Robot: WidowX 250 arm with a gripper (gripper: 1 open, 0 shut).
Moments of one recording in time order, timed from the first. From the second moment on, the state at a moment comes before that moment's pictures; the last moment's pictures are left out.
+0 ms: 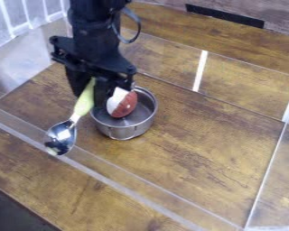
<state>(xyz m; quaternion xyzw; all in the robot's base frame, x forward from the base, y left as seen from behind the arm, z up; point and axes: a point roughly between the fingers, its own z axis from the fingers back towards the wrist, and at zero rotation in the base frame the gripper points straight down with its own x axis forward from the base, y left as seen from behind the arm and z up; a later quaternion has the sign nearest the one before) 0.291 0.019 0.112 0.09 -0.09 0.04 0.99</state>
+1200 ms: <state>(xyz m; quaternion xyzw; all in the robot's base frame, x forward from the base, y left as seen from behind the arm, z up) 0.312 0.062 0.051 0.08 -0.06 0.16 0.98</state>
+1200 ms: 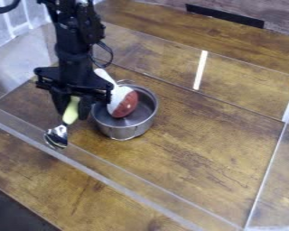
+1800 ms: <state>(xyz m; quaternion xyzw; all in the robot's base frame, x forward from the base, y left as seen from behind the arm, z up) 0.329 0.080 0.043 0.07 -0.06 0.11 0.99</state>
